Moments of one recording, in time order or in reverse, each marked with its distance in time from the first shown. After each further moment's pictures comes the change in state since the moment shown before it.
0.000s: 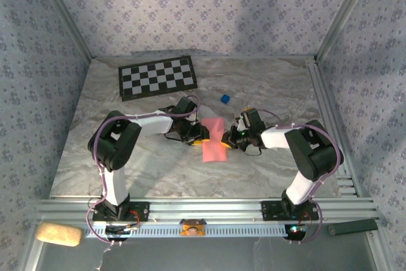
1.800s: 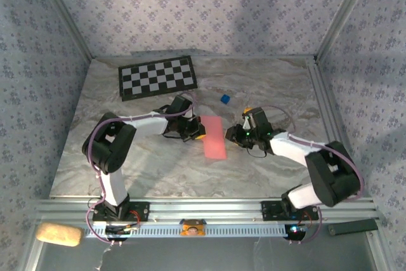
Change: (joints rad) left arm 0.033 -0.053 -0.057 0.135 0.016 -0.108; right arm 0.024 -0.296 -0.042 -0.146 0.204 -0.091
